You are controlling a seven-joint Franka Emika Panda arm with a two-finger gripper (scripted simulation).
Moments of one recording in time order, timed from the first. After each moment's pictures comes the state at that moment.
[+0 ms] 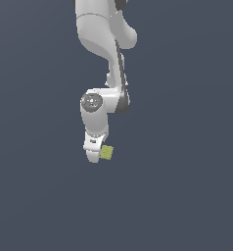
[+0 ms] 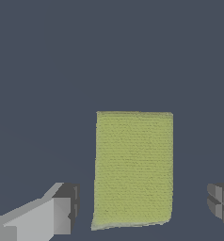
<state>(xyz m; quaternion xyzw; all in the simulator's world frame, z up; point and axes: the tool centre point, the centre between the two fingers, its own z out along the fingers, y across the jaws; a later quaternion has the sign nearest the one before) -0.001 -0.076 0.059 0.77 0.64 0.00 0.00</state>
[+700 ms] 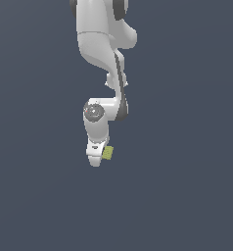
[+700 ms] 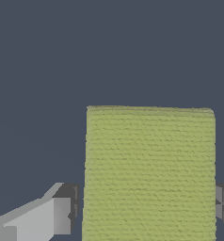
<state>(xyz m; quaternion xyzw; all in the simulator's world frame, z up) -0.001 -0.076 0.013 0.77 0.64 0.00 0.00</state>
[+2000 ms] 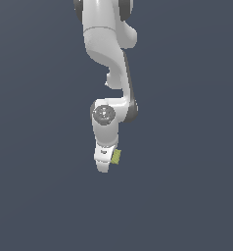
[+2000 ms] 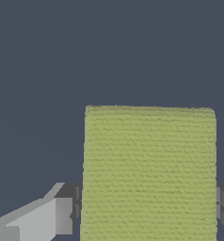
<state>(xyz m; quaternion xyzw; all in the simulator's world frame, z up) 0.031 -0.038 0.037 0.77 0.64 0.00 0.00</state>
